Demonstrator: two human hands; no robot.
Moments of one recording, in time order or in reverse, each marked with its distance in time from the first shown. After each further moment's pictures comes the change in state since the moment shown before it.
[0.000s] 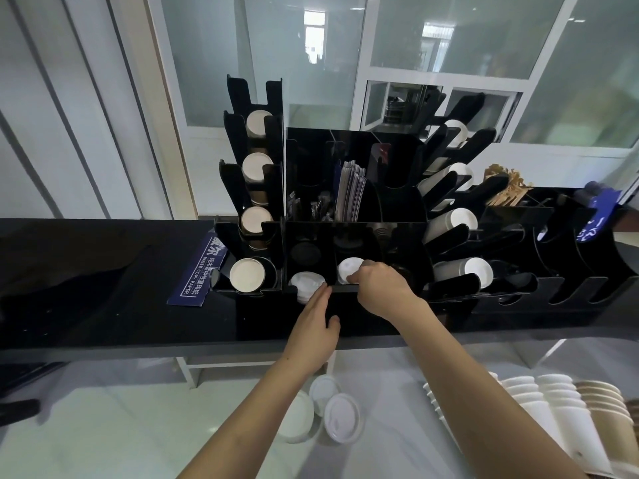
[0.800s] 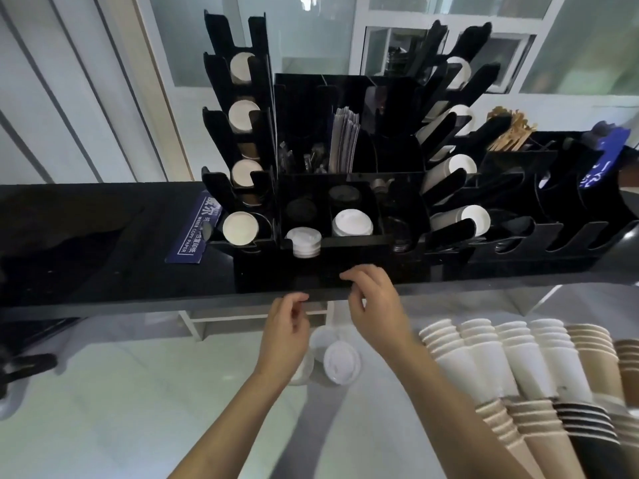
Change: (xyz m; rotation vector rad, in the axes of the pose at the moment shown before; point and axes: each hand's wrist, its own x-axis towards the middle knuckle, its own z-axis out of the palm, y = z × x) left_hand -0.082 -0.056 0.012 -0.079 0.235 -0.080; right_hand -0.102 -0.015 0.096 0.587 0.633 -0.183
